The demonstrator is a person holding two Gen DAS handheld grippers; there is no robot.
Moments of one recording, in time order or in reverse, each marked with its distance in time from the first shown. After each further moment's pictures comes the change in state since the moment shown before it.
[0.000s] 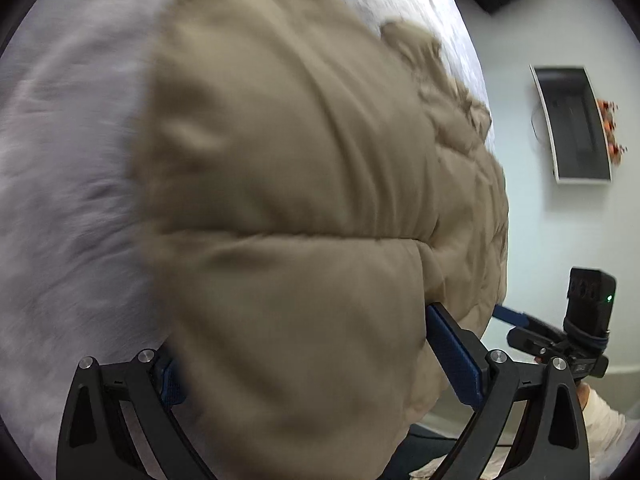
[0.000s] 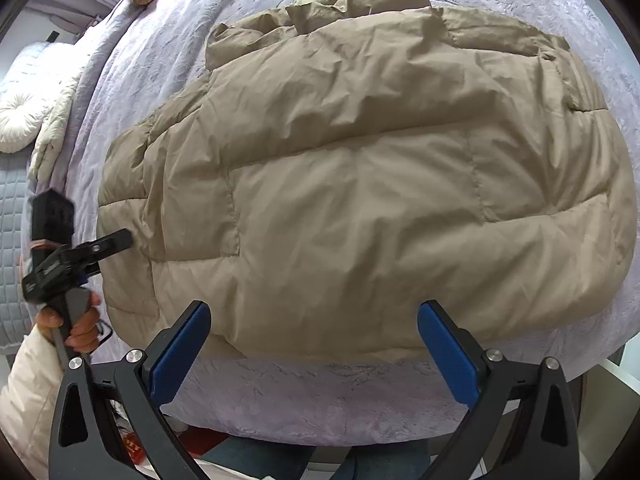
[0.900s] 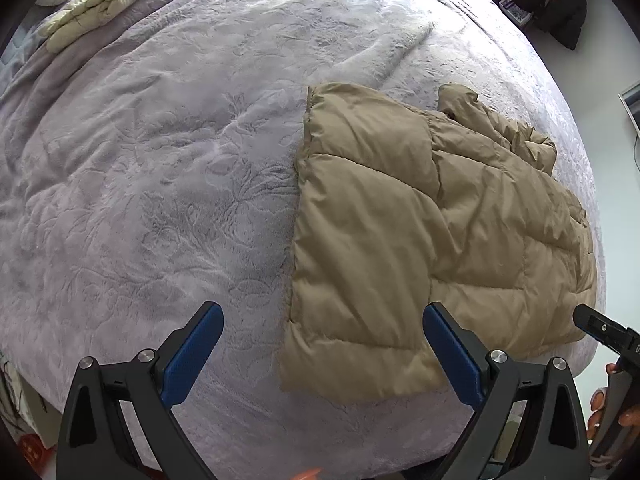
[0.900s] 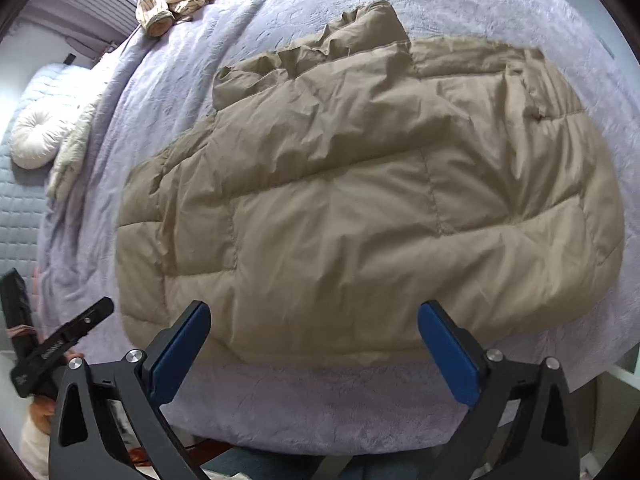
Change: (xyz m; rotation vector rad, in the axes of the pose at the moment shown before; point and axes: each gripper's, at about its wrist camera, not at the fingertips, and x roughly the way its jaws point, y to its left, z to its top) left arm -0.080 -0.074 -0.094 -0.102 -0.336 0.580; right arm -0.027 -0.017 -0.003 -0.004 -0.131 0.043
